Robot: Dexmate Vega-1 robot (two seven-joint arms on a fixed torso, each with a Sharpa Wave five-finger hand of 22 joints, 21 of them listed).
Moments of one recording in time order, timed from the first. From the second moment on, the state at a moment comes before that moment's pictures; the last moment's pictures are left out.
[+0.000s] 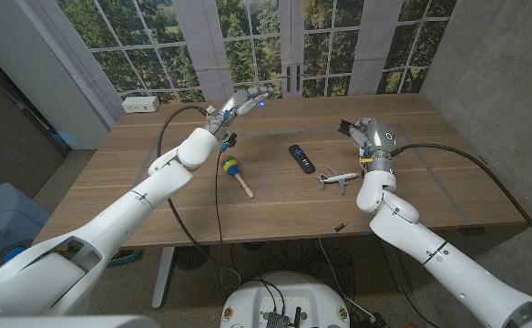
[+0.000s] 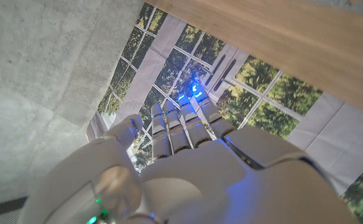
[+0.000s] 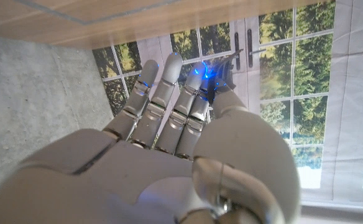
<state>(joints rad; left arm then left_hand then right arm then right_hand) 0.67 0.58 0.52 -1.51 -0.11 -0.23 0.05 0.36 0.17 0.64 0.13 0.19 0.38 -0.03 0.17 0.18 0.36 -0.06 0.17 0.19 0.36 -0.04 0.18 0.20 0.11 0.01 0.81 0.17 -0.97 -0.56 -0.53 -1.87 -0.38 -0.62 -0.64 0.96 0.14 0.42 -0.16 0.20 0.98 -0.11 0.51 0.24 1.01 -0.17 0.37 0.82 0.88 -0.11 0.54 1.20 0.41 -0.05 1.15 0.18</state>
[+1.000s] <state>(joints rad) 0.65 0.53 0.47 -1.36 -0.55 -0.27 -0.24 0.22 0.14 0.61 0.16 0.21 0.22 -0.01 0.17 0.17 0.21 -0.04 0.17 0.18 0.26 -0.04 0.18 0.18 0.08 0.01 0.73 0.17 -0.78 -0.57 -0.66 -1.83 -0.23 -1.03 -0.45 0.74 0.03 0.36 -0.13 0.19 0.66 -0.07 0.31 0.21 0.66 -0.09 0.18 0.70 0.61 -0.06 0.29 0.96 0.34 -0.01 1.10 0.18</state>
